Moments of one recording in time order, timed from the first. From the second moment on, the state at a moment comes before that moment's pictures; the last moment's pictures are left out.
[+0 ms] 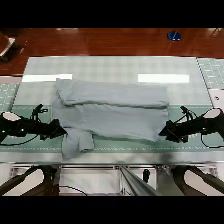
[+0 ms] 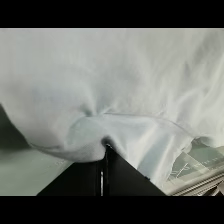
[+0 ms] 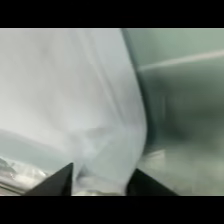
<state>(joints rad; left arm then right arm) 0.35 -1.17 0.45 0.94 -1.13 -1.27 -0.29 -1.17 0.50 -1.00 1.21 1.44</state>
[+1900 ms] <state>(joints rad) 0.33 -1.70 1.57 1.04 -1.34 -1.52 -0.45 -1.54 1.18 -0.97 1.20 1.42</state>
